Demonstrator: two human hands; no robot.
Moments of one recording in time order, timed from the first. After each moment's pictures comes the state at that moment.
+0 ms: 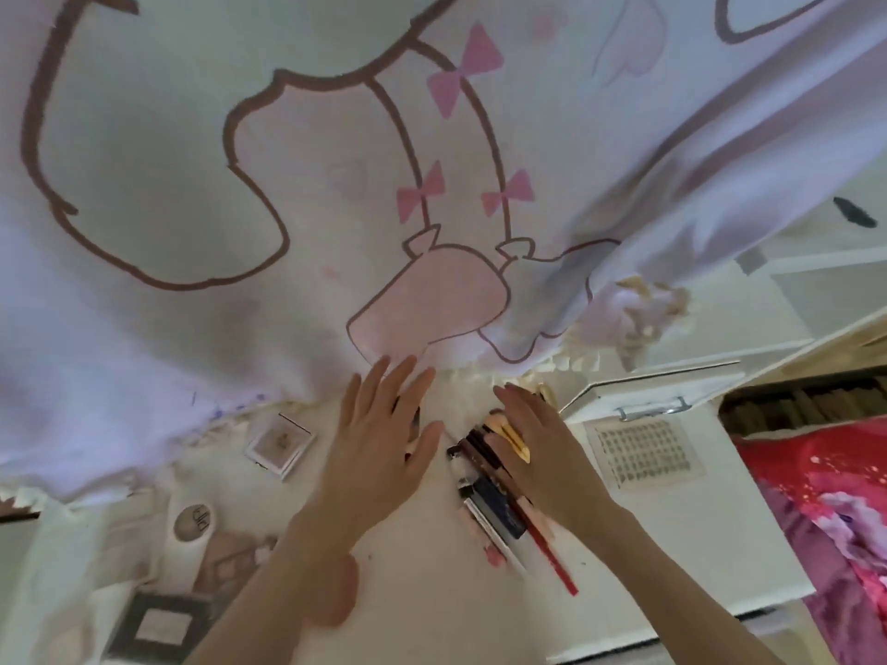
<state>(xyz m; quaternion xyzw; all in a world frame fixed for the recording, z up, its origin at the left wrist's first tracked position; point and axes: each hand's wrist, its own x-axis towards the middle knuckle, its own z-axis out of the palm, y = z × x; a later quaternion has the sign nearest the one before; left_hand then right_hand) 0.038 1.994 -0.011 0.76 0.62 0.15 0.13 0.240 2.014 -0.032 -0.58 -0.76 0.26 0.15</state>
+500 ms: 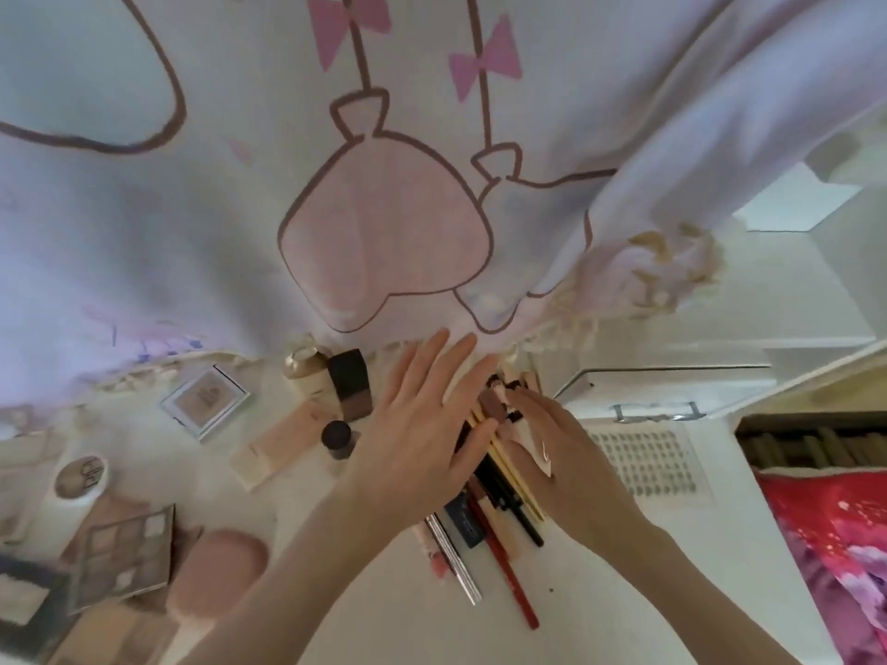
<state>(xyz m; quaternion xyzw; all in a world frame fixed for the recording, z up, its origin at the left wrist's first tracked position) 0.129 2.004 -0.061 0.78 0.59 0.20 0.07 0.313 2.024 -0.089 -0.50 -0.82 0.24 0.16</state>
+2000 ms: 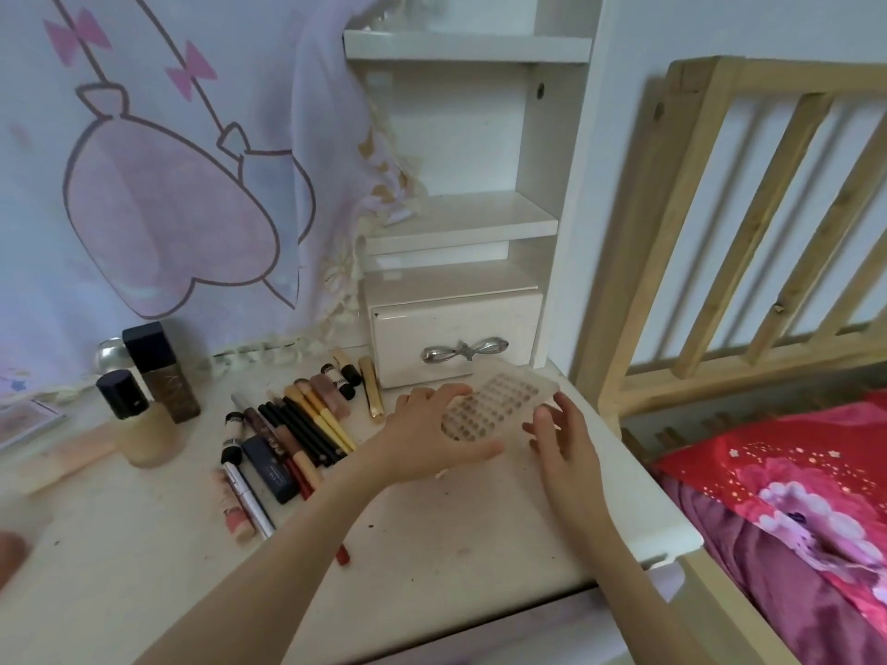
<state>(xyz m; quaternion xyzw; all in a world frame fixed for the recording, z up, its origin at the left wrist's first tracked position) 0.329 1.992 -0.165 0.75 0.57 0.16 0.30 0.502 1.964 -0.208 -0.55 -0.52 0.33 0.56</state>
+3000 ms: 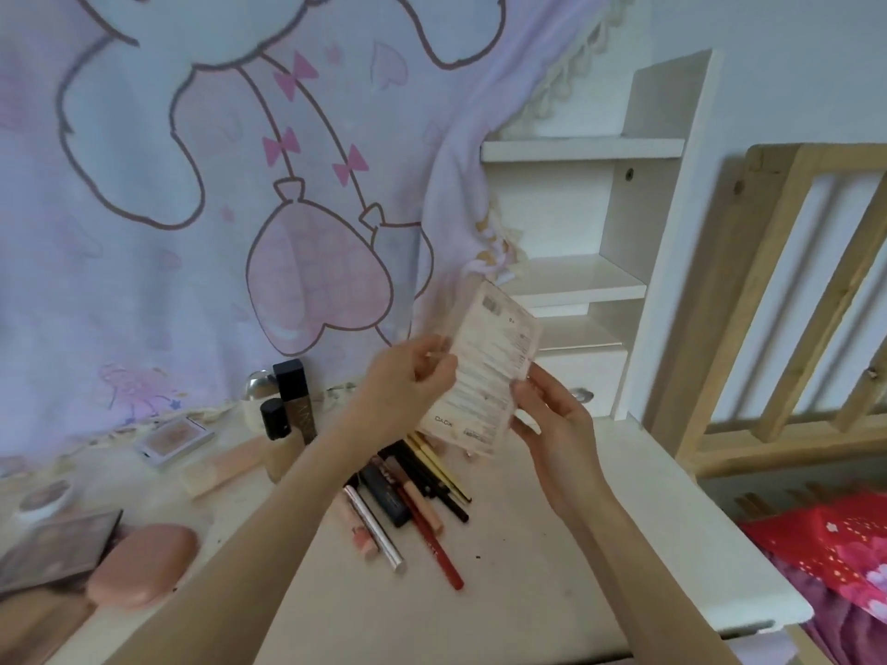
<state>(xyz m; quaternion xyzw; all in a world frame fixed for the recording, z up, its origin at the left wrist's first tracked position) 0.227 1.940 -0.054 0.70 0.50 0.45 0.25 0.394 1.959 -0.111 -0.32 -0.48 0.54 0.61</state>
